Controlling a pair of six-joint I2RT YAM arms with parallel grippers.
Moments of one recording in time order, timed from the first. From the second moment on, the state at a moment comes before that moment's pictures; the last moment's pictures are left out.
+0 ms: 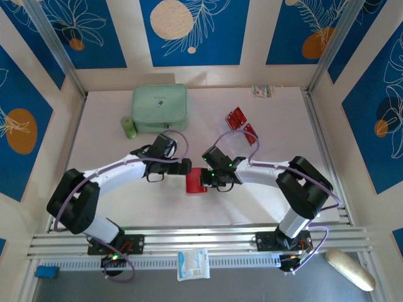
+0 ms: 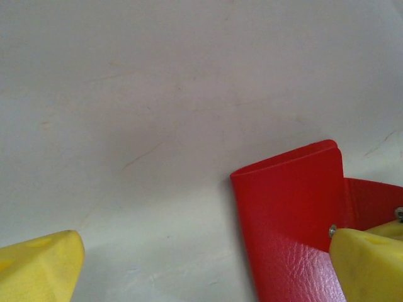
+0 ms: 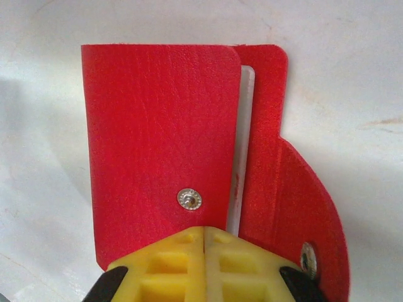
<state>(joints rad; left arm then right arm) -0.62 1.51 0.88 -0.41 0.07 -0.49 0.81 1.65 0.85 -0.27 -0.19 0.79</state>
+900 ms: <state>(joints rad) -0.70 1.62 0.86 -0.40 -0.02 -0.45 0.81 1.65 0.84 -0.26 -0.19 0.79</state>
